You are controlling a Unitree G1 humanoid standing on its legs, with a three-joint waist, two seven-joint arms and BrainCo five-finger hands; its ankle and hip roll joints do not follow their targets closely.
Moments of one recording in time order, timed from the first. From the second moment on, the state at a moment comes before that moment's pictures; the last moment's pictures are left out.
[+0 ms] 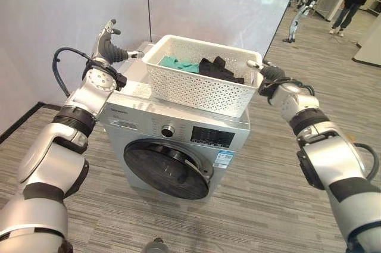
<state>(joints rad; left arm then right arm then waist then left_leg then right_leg) -1.14 0.67 -0.64 0.89 -0.31 0.05 0.30 -1.20 -0.45 0.34 1.20 0.85 0.17 -0.11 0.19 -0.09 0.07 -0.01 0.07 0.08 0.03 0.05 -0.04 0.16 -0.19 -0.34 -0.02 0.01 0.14</state>
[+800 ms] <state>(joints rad) -0.19 0.98 0.10 0.15 -0.25 -0.01 0.24 -0.26 -0.83 -0.16 0.26 0.73 0.05 -0.07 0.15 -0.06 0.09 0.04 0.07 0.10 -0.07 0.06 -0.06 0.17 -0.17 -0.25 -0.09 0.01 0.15</state>
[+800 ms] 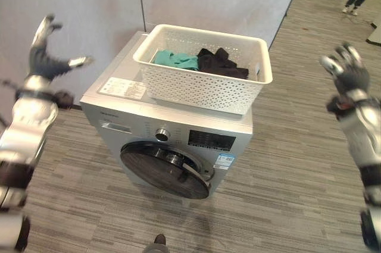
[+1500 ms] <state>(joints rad) 0.07 0.26 -0.11 1.06 -0.34 0.06 0.02 0.09 -0.37 -0.03 1.00 0.52 0.14 0.06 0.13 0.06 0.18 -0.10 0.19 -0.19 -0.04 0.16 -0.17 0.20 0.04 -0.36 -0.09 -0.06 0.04</state>
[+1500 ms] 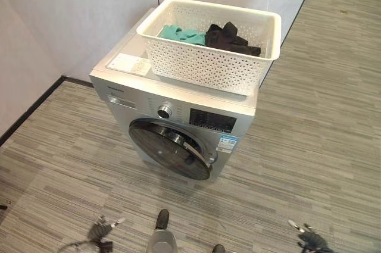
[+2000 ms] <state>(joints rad) 0.00 0.22 -0.13 1.44 -0.14 0.04 0.11 0.06 -0.27 0.01 1.37 0.28 0.08 0.00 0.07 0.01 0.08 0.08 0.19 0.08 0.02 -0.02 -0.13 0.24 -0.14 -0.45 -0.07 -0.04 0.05</state>
